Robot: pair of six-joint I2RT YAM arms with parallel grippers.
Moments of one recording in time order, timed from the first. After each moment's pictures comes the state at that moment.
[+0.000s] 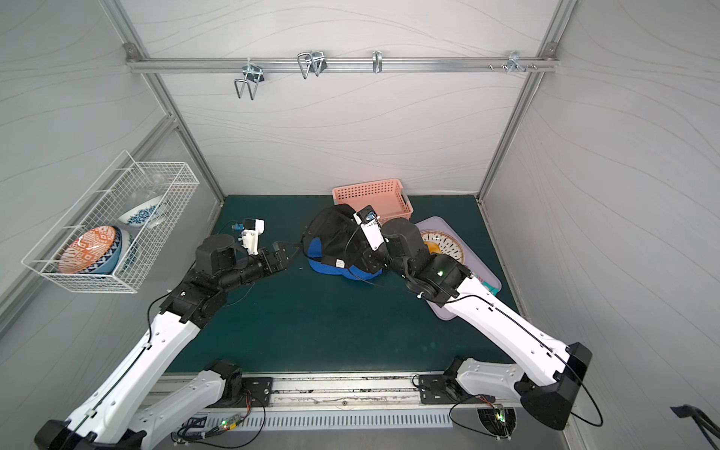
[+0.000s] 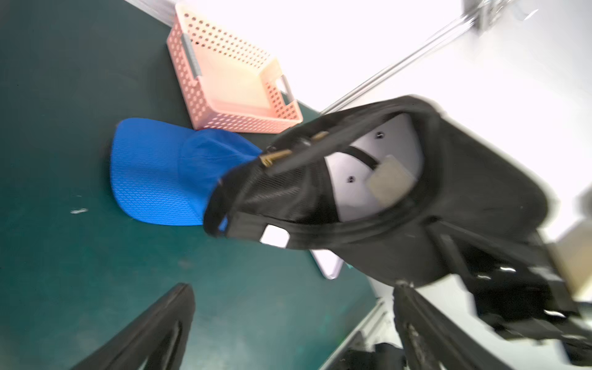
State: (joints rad) left arm -0.31 0.90 0.88 -0.40 0.42 -0.67; right arm 0.87 1.16 1.27 -0.55 0.10 -0.01
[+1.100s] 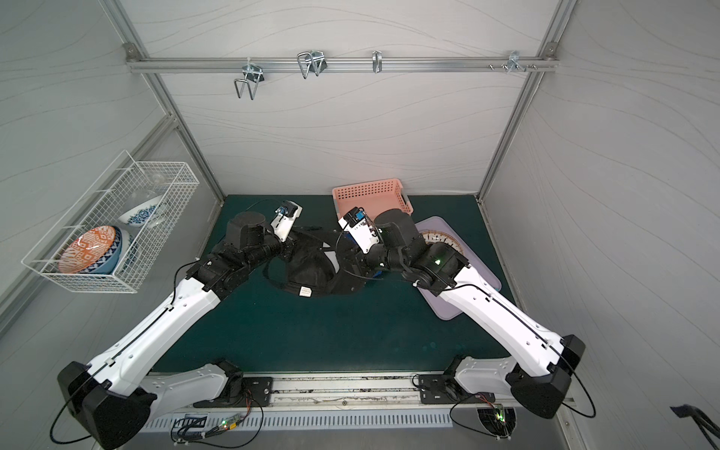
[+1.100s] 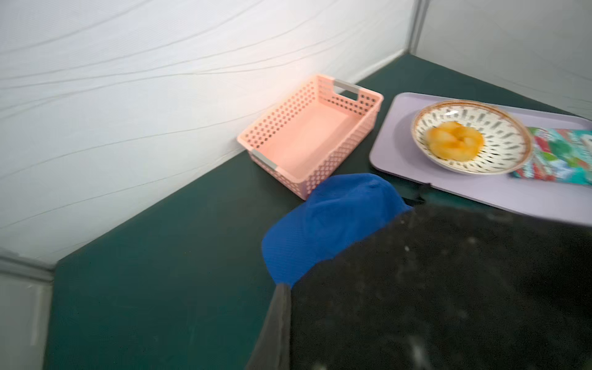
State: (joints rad) left arm -0.47 1.15 1.12 -0.42 -0.07 0.18; right arm 0.88 1.25 1.42 -0.72 -0.25 0.12
